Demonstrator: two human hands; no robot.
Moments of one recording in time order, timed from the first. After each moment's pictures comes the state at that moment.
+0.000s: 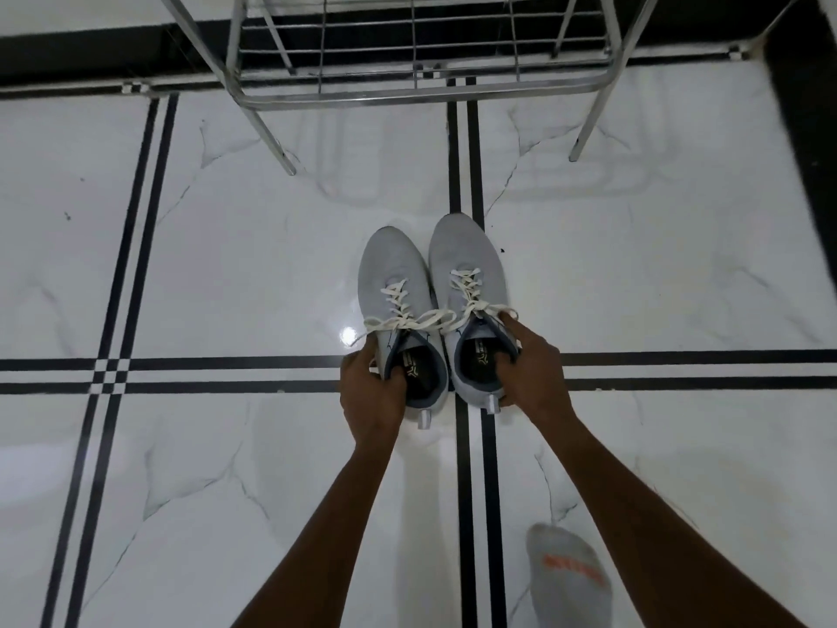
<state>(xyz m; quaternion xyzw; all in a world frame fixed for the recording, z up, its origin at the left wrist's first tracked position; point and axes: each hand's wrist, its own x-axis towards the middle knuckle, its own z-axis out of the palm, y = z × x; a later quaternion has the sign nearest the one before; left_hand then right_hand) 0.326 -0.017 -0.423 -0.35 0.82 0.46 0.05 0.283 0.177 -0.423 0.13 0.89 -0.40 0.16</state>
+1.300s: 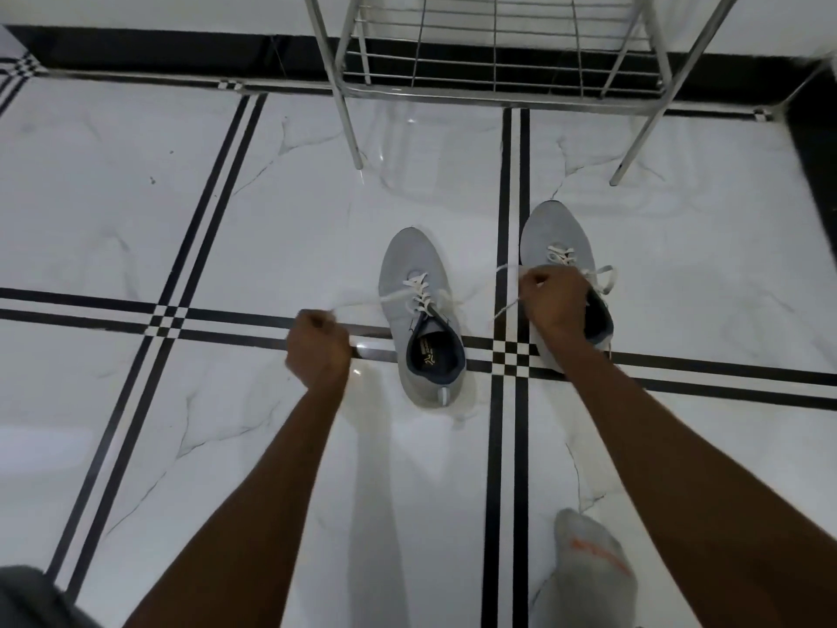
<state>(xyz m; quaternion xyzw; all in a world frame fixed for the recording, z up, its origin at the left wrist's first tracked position) 0.343 -0.137 -0.421 -0.45 0.81 0.37 -0.08 0.247 0.129 -0.393 0.06 0.92 -0.38 0.00</state>
